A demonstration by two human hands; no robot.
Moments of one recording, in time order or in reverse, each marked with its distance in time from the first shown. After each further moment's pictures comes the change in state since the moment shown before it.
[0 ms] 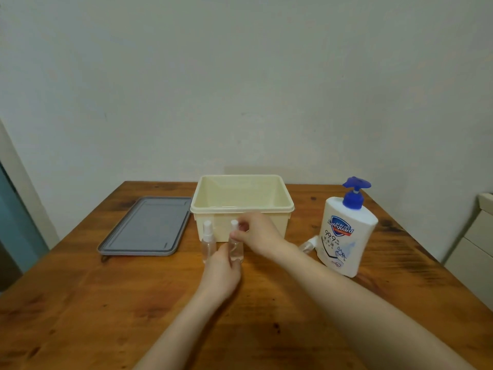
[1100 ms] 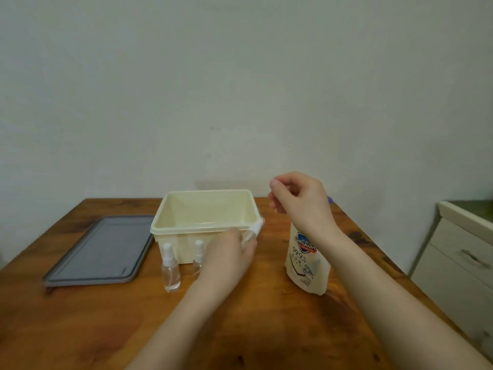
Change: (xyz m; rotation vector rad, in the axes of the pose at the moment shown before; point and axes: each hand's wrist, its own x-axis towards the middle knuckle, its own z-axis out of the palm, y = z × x) left_hand 0.032 0.083 0.023 0.235 0.121 0.253; right_hand -0.040 0.012 -0.127 0.358 0.516 -0.035
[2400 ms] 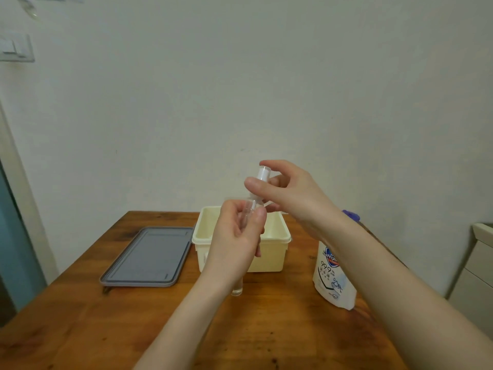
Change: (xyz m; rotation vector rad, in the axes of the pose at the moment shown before) left_hand -0.038 0.018 -0.101 -0.916 0.117 0.047; right_hand -0.009 -0.091 0.030 0.274 -0.371 0.012
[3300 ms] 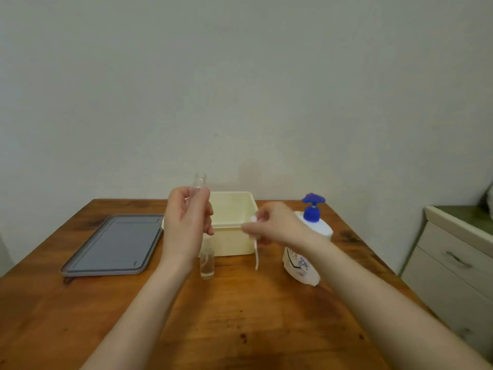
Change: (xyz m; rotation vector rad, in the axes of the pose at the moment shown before) left_hand 0.007 -0.017 -0.008 -0.100 0.227 -0.011; right_hand -0.018 0.072 -0.021 -0.526 -0.043 0.375
